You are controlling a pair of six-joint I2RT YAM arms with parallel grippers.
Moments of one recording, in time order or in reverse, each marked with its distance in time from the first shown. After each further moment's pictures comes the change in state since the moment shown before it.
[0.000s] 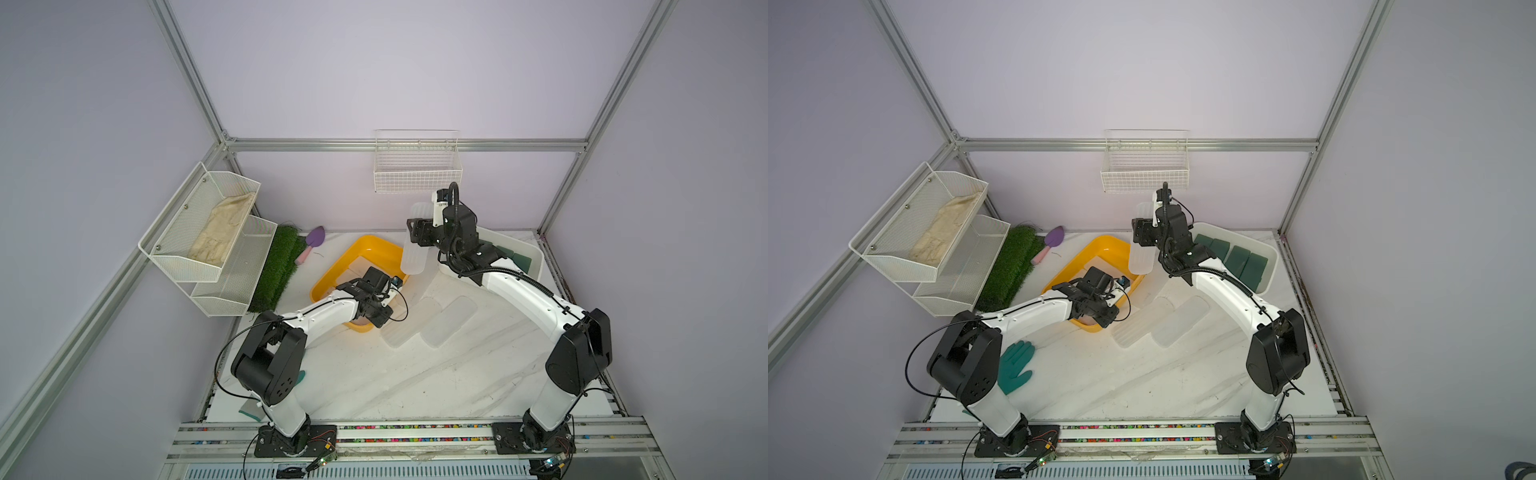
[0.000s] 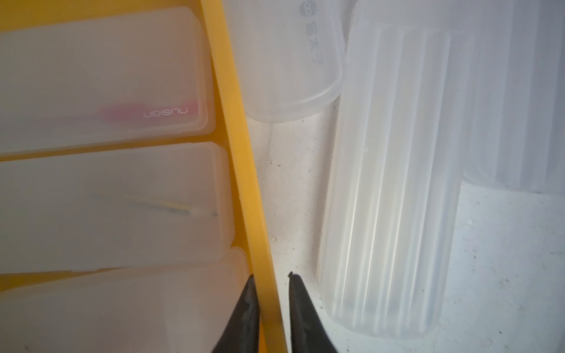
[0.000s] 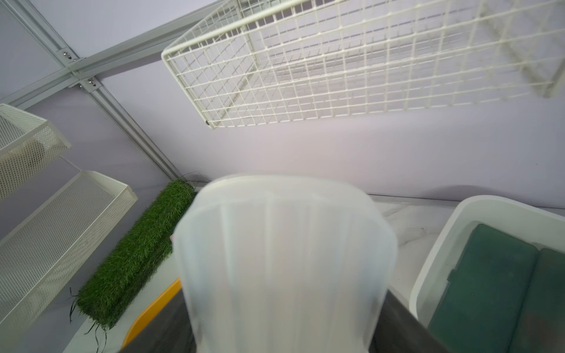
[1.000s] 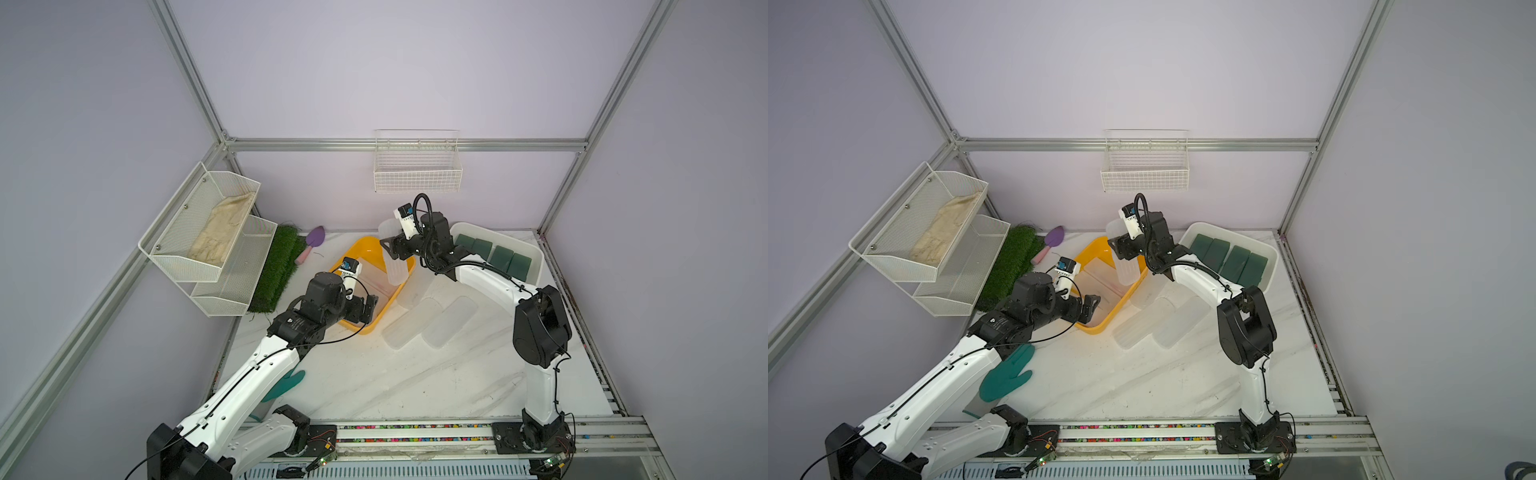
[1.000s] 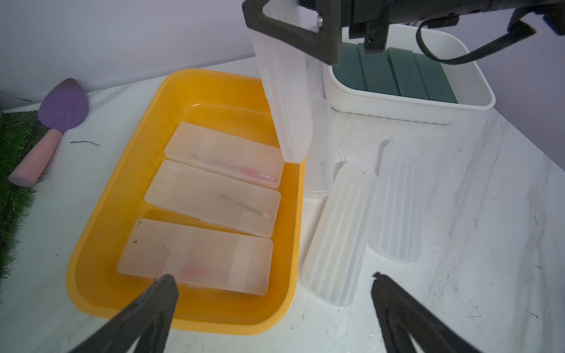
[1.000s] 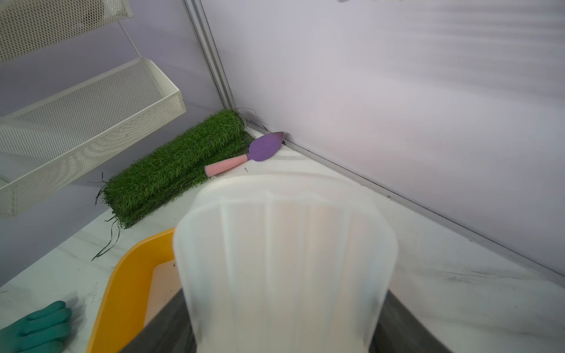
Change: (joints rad) left arm 0.088 -0.616 -0.179 0.066 -0.016 -0.314; right arm 0.005 0.272 0.106 0.117 -0.342 -0.279
